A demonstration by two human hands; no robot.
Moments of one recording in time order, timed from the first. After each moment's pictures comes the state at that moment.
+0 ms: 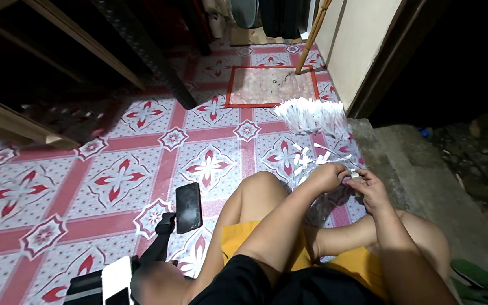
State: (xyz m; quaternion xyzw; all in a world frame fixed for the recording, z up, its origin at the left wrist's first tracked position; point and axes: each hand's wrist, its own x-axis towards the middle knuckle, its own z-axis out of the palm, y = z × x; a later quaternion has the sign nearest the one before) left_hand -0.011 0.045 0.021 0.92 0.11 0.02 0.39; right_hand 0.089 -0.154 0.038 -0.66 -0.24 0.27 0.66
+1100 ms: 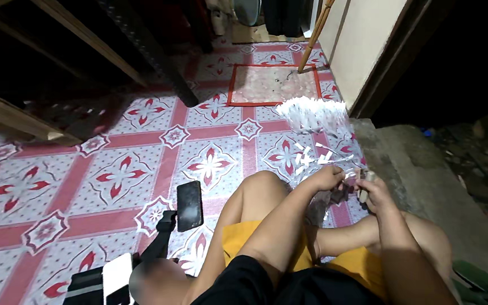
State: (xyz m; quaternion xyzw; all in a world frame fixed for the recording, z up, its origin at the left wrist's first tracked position) left_hand -0.012 0.054 0.002 0.79 0.10 -0.10 0.60; right_hand 0.120 -0.164 0.010 -0.66 -0.19 0.32 0.65
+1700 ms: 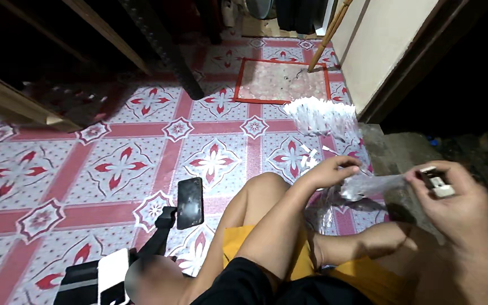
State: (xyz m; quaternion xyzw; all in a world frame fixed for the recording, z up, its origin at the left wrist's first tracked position) left_hand -0.079 0.068 0.153 0.79 0.06 0.09 0.61; right_hand 0.140 -0.221 0.172 -0.80 -0.46 -0.03 0.38
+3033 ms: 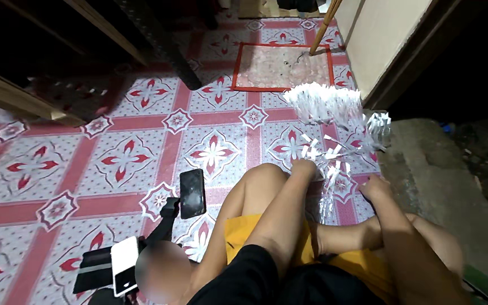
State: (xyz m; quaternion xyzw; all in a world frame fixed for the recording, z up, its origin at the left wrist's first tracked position) left_hand -0.082 0.105 -0.035 0.92 0.31 -0.15 0.16; right_hand 0.193 -0.161 -0.111 -0.96 -0.24 0.14 -0.02
